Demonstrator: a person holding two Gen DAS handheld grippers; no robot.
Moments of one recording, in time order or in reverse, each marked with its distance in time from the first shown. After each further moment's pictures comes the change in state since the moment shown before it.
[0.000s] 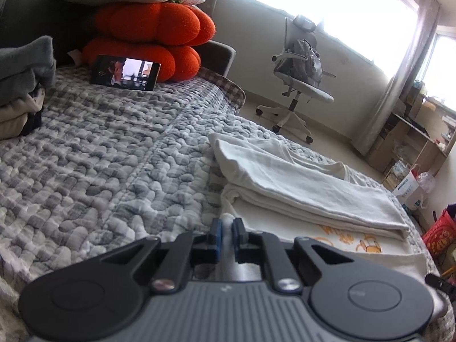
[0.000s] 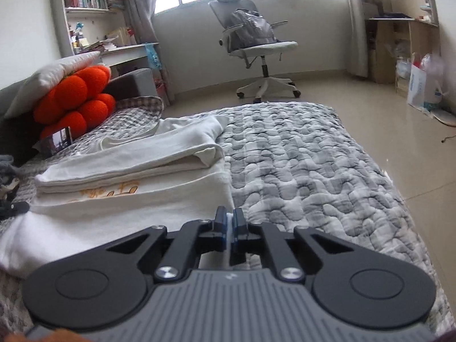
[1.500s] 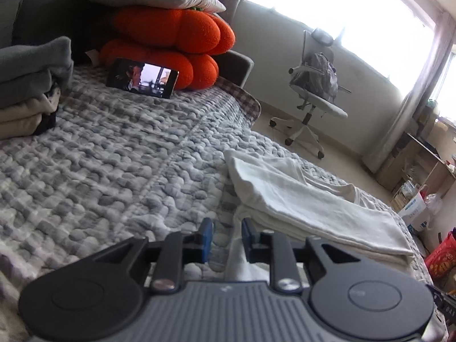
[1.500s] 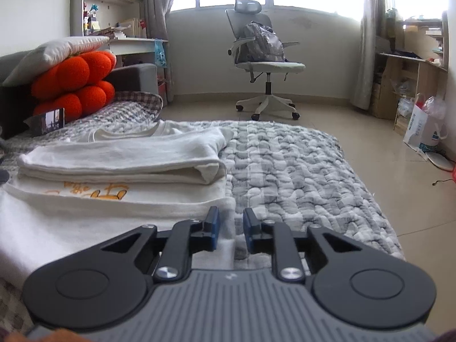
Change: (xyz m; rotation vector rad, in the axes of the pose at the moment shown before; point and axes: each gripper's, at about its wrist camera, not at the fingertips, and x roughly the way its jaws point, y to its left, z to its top) left arm -0.005 0.005 0.011 -0.060 -0.026 0.043; right arm 0.019 0.014 0.012 -0.136 -0.053 -0.059
